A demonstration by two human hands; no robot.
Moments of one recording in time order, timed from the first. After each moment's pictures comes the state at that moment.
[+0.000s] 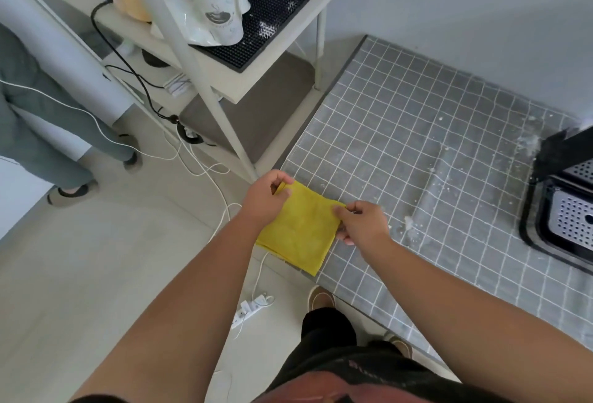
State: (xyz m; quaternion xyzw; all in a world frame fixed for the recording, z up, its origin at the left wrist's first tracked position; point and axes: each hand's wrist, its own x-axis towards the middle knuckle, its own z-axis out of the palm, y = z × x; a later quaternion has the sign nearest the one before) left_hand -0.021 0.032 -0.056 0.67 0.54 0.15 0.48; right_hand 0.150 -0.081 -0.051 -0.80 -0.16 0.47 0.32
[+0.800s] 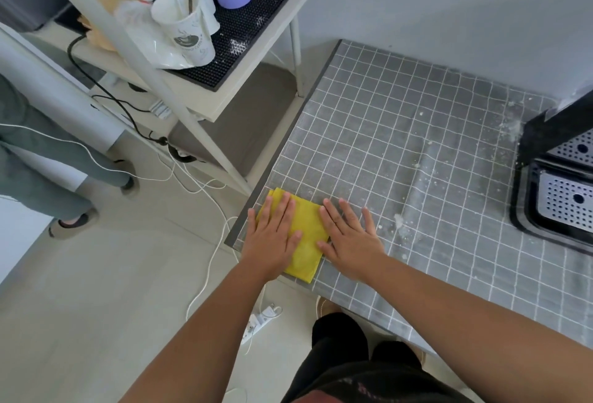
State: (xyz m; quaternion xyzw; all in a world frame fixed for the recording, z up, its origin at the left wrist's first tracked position) left_hand -0.027 -0.021 -0.092 0.89 0.43 -0.11 0.13; right_hand 0.156 -0.113 -0.078 -0.71 -0.66 0.23 -0.06
